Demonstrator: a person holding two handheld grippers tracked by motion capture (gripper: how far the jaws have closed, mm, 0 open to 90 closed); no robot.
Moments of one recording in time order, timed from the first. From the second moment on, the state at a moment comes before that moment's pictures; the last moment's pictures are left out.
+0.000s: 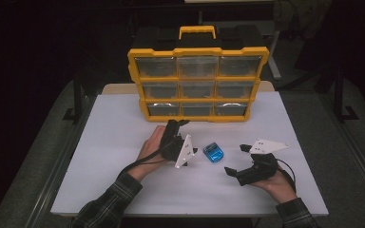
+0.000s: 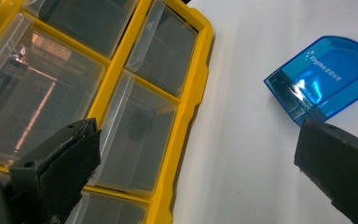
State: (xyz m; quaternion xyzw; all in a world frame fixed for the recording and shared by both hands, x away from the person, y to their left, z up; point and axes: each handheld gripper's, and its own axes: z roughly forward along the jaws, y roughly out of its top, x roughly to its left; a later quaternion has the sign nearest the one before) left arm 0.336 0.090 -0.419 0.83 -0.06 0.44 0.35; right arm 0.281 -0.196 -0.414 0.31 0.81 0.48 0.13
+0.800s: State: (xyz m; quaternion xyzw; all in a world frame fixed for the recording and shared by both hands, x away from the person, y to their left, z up) left arm 0.330 0.085 -0.422 0.81 -0.11 0.49 0.31; right arm 0.281 -0.196 -0.414 0.31 0.81 0.48 0.13
